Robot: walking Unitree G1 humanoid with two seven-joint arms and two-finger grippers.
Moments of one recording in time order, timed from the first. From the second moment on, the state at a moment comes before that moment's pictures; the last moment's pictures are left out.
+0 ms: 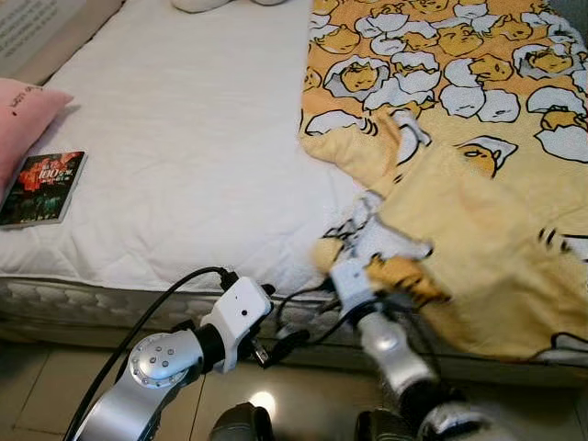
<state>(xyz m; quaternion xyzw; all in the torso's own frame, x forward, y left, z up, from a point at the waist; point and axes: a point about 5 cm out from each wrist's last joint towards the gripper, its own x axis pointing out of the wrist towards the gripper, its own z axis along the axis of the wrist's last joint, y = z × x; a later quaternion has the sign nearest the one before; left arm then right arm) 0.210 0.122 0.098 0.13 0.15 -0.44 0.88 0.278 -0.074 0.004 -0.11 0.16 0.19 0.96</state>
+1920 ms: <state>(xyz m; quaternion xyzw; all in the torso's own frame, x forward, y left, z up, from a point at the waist) 0.207 0.138 0.090 0.14 0.16 -0.42 0.88 0.200 -0.063 -0.014 -0.01 0.32 0.53 0.78</state>
